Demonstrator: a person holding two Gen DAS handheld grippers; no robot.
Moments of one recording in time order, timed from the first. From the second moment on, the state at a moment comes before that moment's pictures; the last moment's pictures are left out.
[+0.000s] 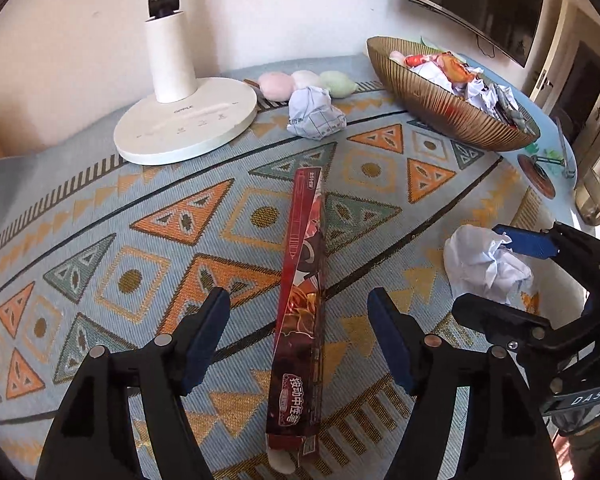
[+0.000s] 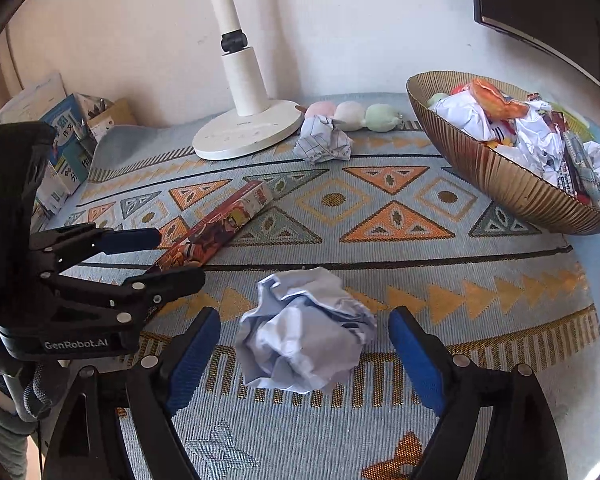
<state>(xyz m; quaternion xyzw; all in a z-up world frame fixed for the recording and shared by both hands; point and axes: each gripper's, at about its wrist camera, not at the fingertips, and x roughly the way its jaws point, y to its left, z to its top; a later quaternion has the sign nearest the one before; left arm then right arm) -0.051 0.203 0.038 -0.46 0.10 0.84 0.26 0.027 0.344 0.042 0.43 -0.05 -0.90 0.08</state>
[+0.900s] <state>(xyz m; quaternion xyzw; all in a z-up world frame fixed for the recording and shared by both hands) -0.056 0.243 0.132 -0.37 0.09 0.88 0.29 0.038 0.400 0.103 0.35 -0.10 -0.93 0.04</state>
